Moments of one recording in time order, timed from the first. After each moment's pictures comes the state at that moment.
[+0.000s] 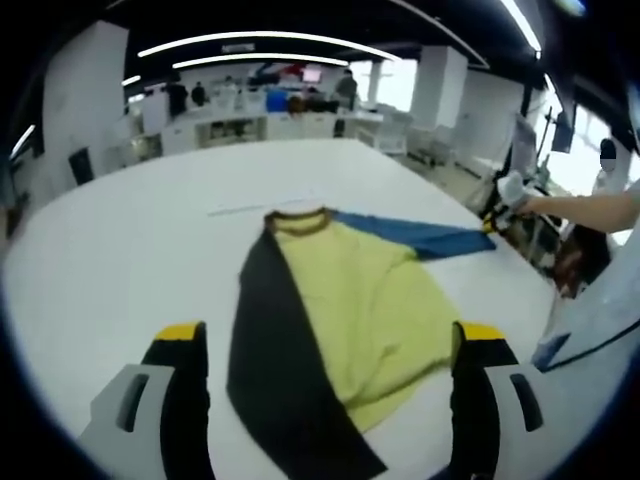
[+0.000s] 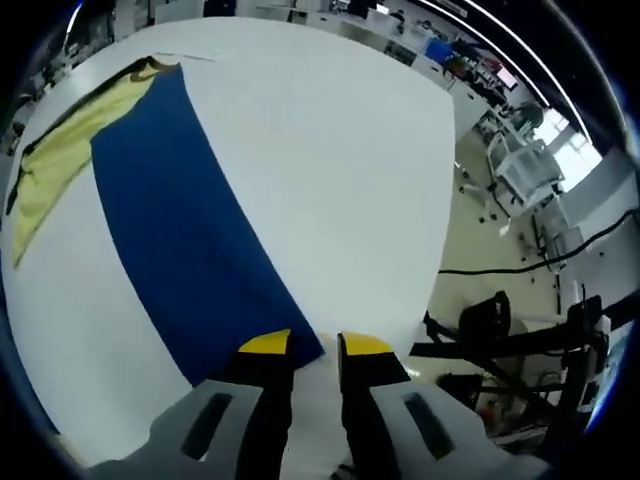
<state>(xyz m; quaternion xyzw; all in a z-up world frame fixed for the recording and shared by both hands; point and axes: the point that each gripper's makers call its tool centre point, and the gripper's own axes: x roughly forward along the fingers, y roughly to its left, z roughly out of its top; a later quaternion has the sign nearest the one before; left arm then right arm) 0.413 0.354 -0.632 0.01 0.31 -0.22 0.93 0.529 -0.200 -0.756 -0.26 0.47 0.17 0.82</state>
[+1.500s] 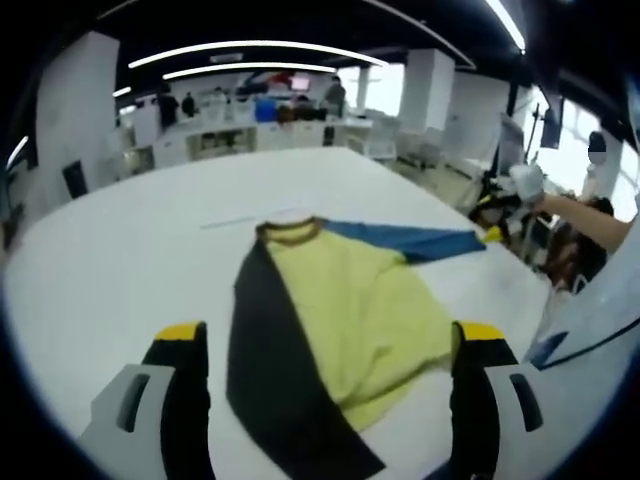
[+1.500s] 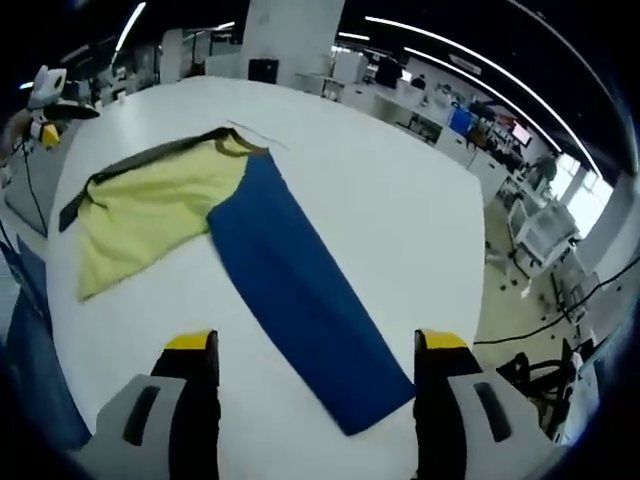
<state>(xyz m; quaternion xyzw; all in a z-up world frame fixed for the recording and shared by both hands) 0.405 0.349 -0.620 0.03 0.29 -0.24 0.93 0.489 -0.070 -0.679 -0.23 0.33 0.28 0.87</state>
